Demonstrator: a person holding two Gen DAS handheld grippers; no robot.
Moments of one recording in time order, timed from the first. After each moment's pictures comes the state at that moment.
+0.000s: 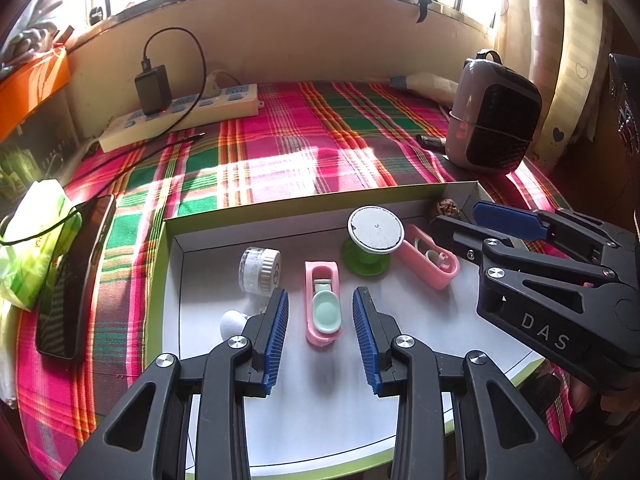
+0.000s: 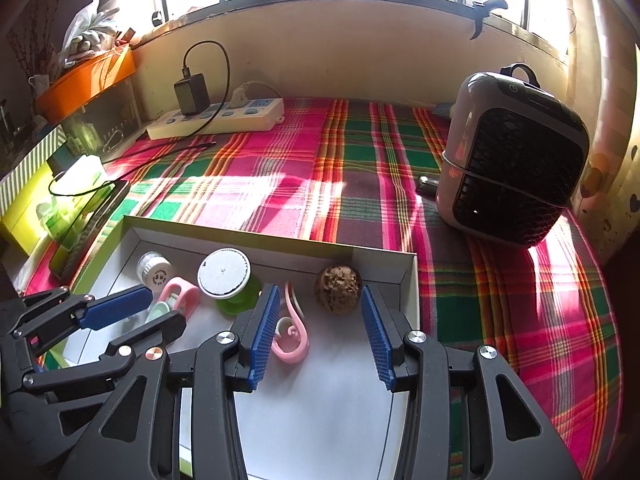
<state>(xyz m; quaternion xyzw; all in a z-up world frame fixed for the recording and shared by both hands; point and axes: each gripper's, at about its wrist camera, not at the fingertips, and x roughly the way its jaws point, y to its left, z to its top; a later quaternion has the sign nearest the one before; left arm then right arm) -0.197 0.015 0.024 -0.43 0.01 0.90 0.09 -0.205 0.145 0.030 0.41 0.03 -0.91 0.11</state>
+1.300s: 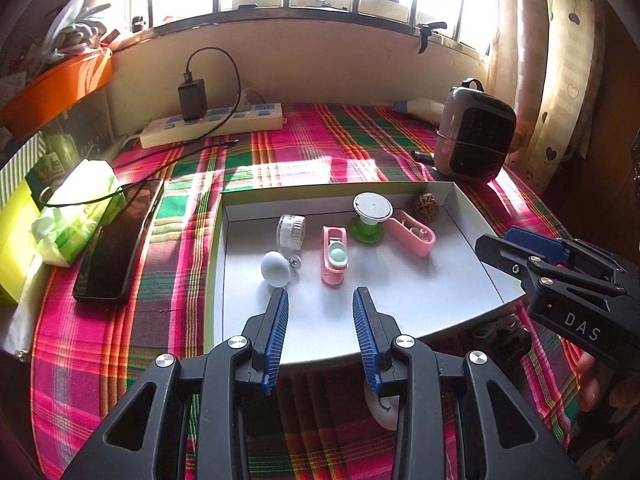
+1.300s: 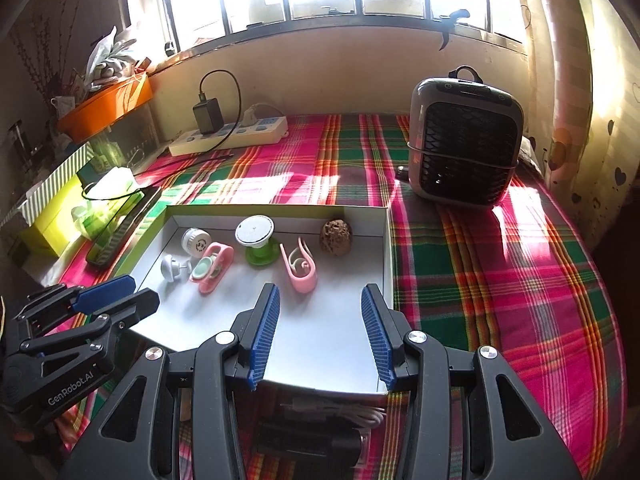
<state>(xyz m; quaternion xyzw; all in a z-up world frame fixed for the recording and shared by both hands) -0.129 -0.004 0.045 -0.39 -0.01 0.92 0.07 -0.136 0.164 0.048 0.38 -0.01 -0.92 0.11</state>
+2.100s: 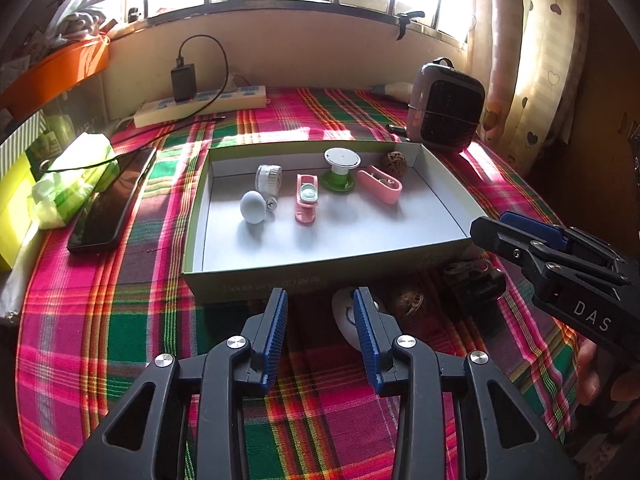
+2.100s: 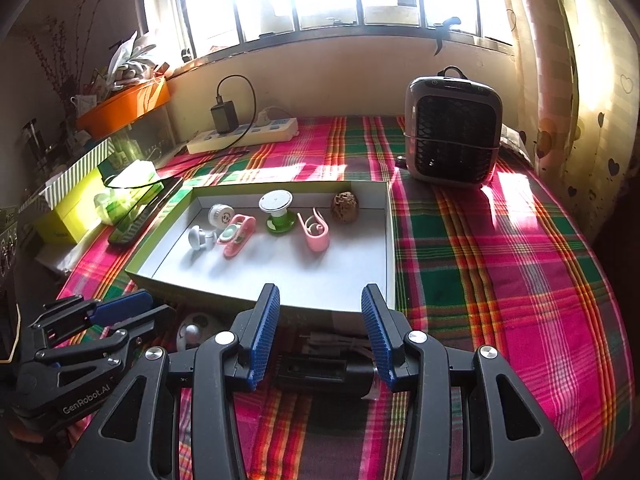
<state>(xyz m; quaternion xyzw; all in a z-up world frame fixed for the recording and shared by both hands) -0.084 0.002 0.031 -0.41 -0.01 0.91 0.10 -0.088 0.168 0.043 0.36 -0.02 -0.93 0.12</state>
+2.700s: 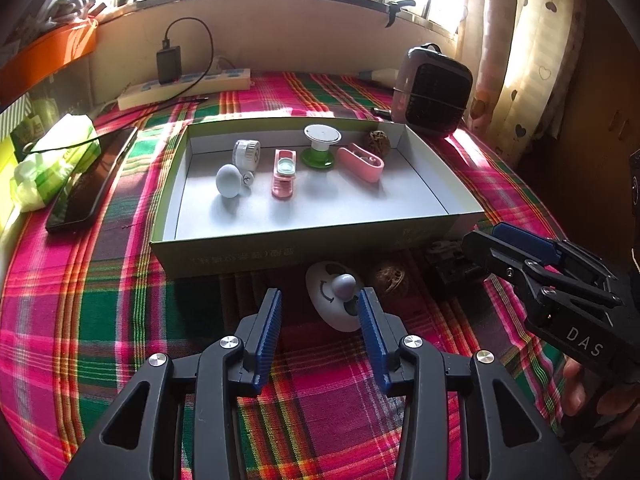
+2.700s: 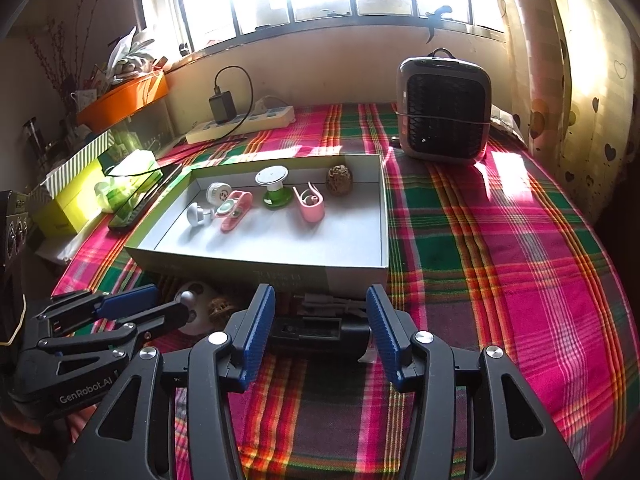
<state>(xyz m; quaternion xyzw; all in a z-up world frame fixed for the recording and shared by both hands) -0.080 0.009 0.019 -0.42 -0.03 0.90 0.12 -0.072 0.176 0.029 0.37 -0.03 -0.92 0.11</state>
